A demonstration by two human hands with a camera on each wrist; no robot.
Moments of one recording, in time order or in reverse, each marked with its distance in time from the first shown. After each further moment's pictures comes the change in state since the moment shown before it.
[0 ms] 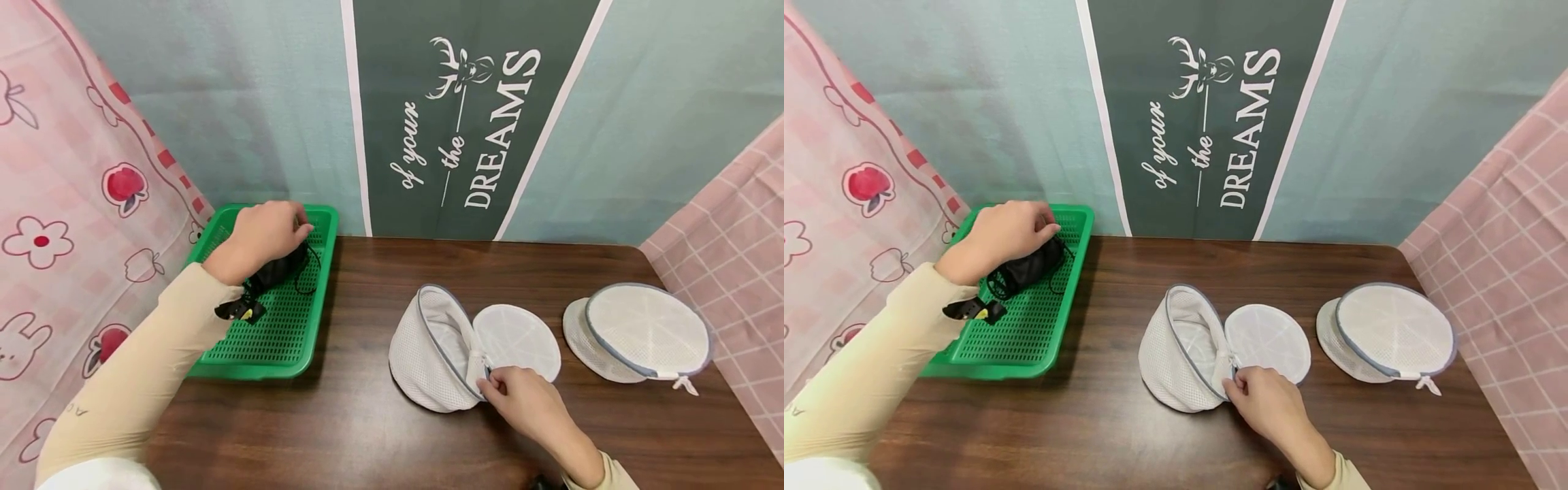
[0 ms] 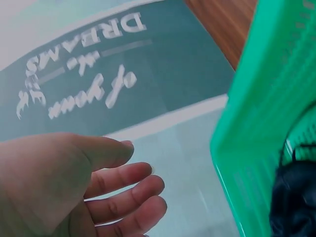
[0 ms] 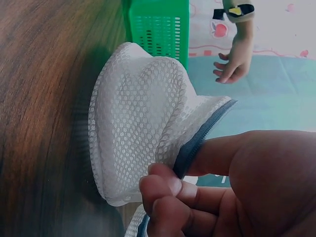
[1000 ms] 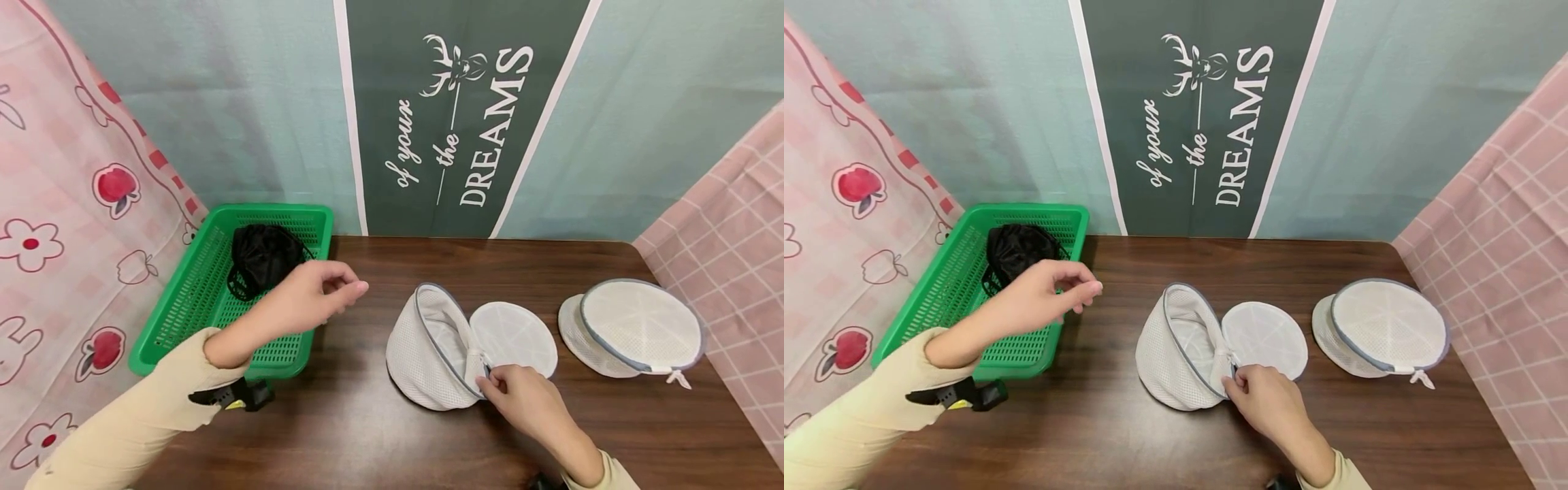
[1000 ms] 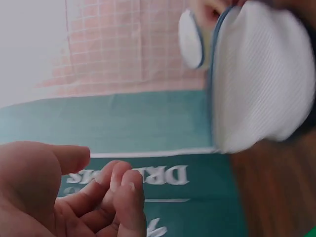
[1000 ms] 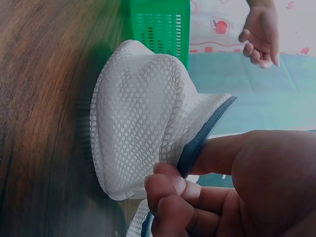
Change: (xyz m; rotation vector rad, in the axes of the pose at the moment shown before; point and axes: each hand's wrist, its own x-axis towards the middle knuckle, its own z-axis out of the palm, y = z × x) left_hand -0.073 0.076 0.027 -0.736 -0.117 0.205; right_hand -0.004 0.004 0.001 0.002 0.034 -0.006
